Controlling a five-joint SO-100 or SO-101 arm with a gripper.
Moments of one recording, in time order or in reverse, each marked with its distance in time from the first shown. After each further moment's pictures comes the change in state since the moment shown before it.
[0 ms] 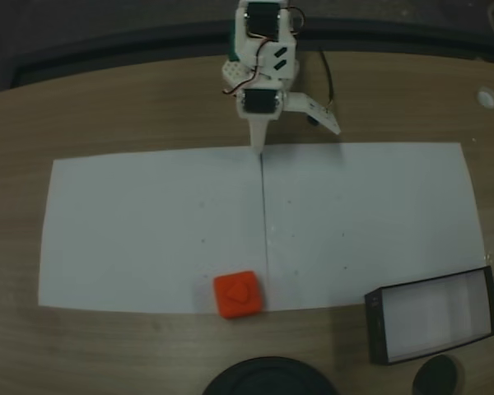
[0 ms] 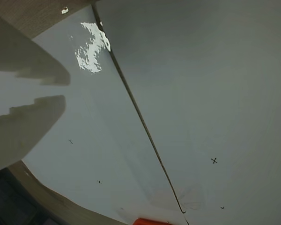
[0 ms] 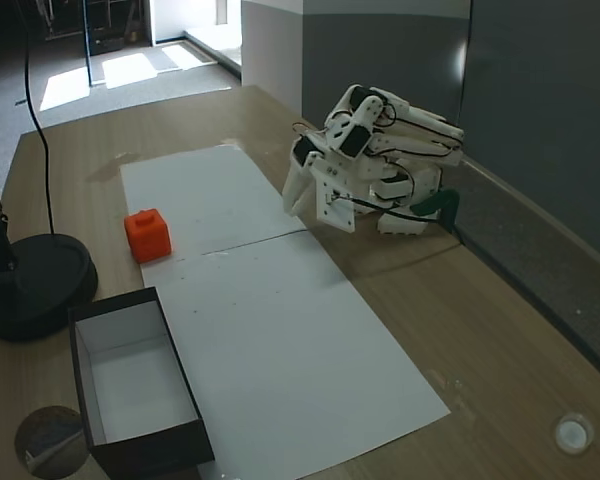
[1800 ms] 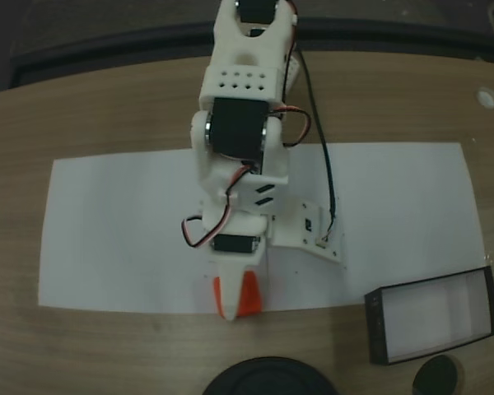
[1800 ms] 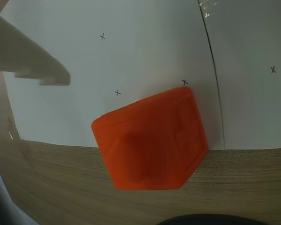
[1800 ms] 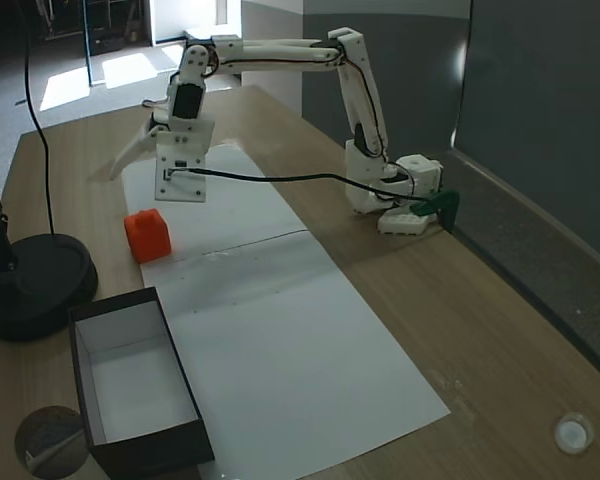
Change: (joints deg) arm 2.2 -123.4 -109.8 4.6 0.0
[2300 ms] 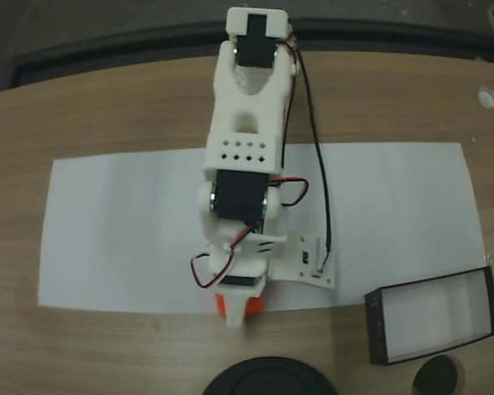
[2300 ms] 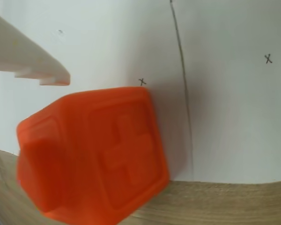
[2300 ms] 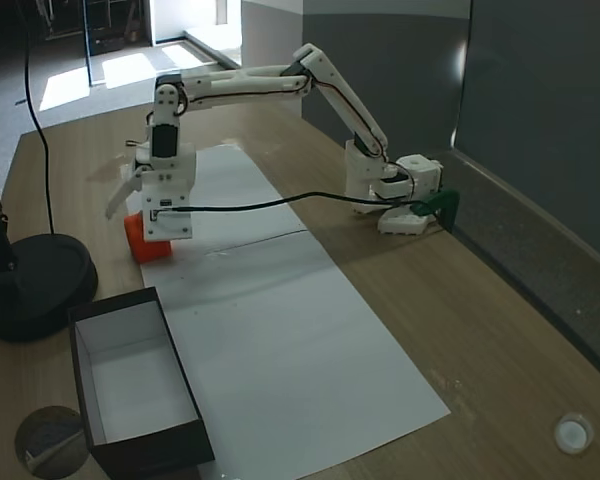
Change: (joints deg) arm -1.2 -19.2 -15.0 3.4 1.3
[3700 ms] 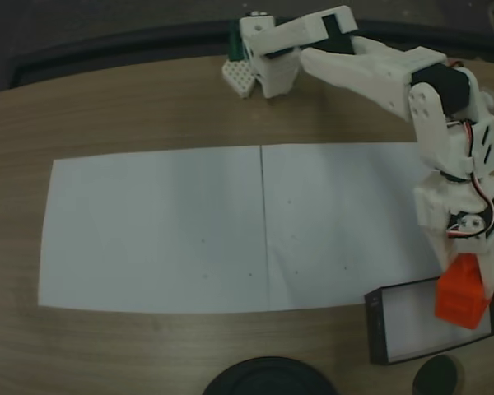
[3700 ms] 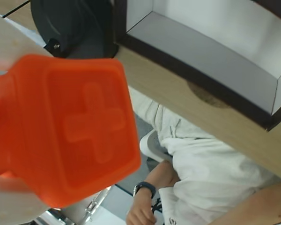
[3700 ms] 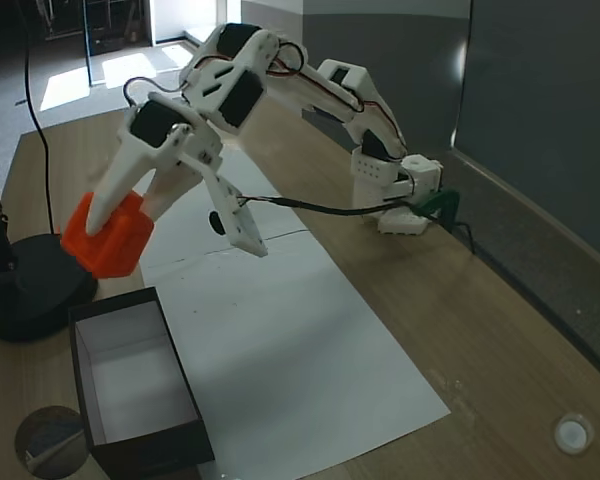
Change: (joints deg) arm -32.6 -3.9 -36.5 -7.0 -10.2
